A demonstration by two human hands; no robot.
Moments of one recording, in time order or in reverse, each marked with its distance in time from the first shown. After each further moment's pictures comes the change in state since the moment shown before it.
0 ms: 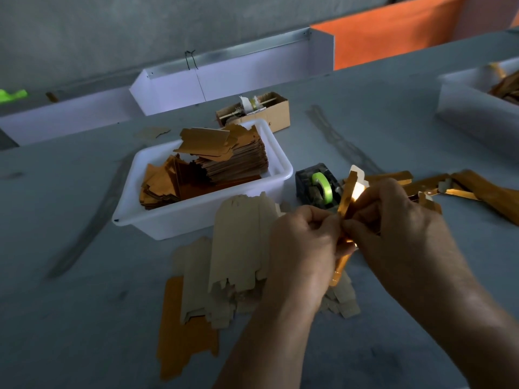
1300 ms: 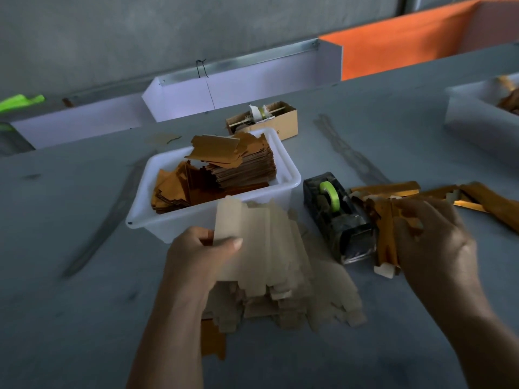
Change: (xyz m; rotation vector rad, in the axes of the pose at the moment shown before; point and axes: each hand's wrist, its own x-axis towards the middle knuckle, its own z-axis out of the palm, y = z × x) left_hand 0.005 0.002 -0.119 0.426 0.413 -0.186; right_hand 0.008 0.055 0.016 -0.043 0.258 0.109
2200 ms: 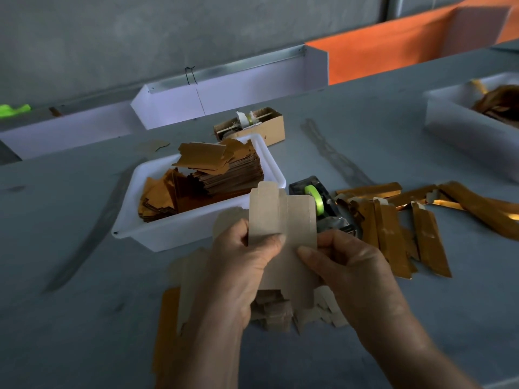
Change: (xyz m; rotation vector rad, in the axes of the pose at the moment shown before) left_hand -0.040 0.027 0.046 -0.233 -0.242 0.153; right_hand -0.042 -0.055 0.007 0.775 -0.480 0.270
